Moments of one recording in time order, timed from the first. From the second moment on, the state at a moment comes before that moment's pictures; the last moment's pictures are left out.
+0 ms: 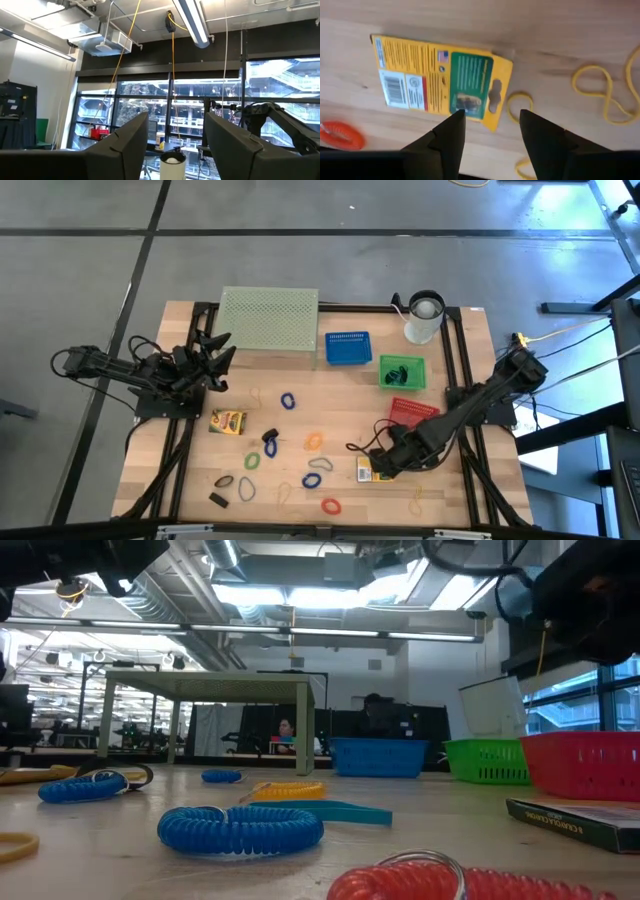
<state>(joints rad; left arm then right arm) -0.16 0.38 0.05 0.98 -0.58 0.27 0.63 1.64 1.01 -0.71 -0.12 2.06</state>
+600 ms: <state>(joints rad) -0.16 0.38 0.05 0.97 -0.59 0.27 0.63 1.76 1.01 -0.68 -0.12 2.02</state>
